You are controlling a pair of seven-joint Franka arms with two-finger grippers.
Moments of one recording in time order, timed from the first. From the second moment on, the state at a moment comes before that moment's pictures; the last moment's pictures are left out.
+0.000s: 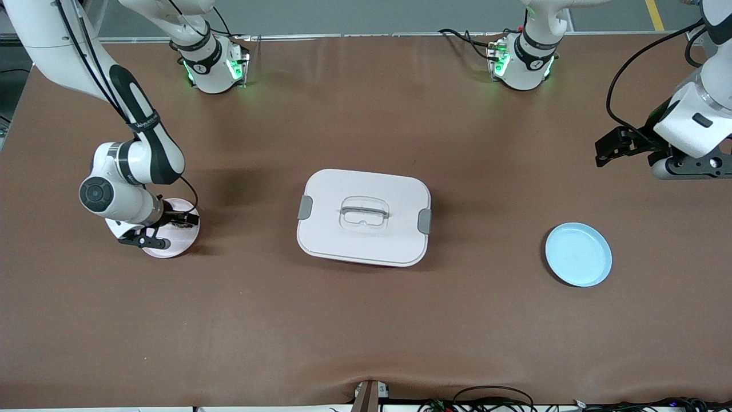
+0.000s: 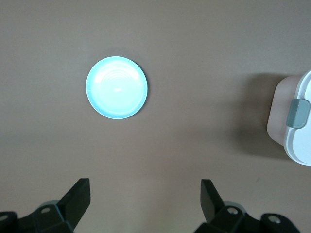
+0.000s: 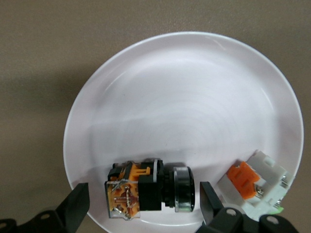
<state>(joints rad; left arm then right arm) 0.04 0.05 -0.17 -1.54 0.03 1.57 -0.12 -0.10 0.44 0.05 -2.13 -0.10 2.42 0.17</state>
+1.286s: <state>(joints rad) 0.04 0.05 -0.17 -1.53 0.03 1.57 -0.12 -0.11 0.46 0.05 -2.13 -0.10 2.42 0.17</state>
